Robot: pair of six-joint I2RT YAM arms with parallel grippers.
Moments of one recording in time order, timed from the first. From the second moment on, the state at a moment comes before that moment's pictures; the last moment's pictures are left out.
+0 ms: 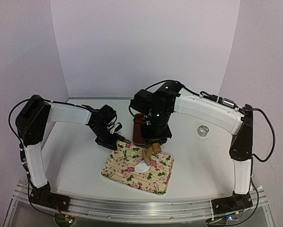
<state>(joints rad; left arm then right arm) -0.67 1.92 1.27 -0.62 0.25 -0.26 1.03 2.06 2.07 -1.42 0.00 0.80</state>
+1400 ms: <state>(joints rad) -0.68 1.92 1.23 -0.60 0.23 -0.29 1.05 2.02 1.85 -1.29 0.00 0.80</state>
